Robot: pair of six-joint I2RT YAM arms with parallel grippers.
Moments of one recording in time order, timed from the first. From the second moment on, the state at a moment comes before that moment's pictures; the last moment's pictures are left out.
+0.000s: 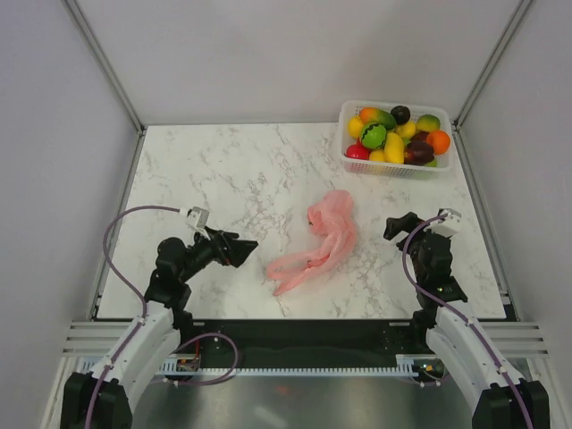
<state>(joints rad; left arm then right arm) -0.21 0.60 0.14 0.32 0.50 -0.48 0.15 0.62 0.16 0.18 0.22 0.57</state>
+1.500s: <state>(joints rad) -0.87 1.35 0.56 0.19 0.15 -0.17 0.29 0.90 0.55 0.13 -0.12 0.50</state>
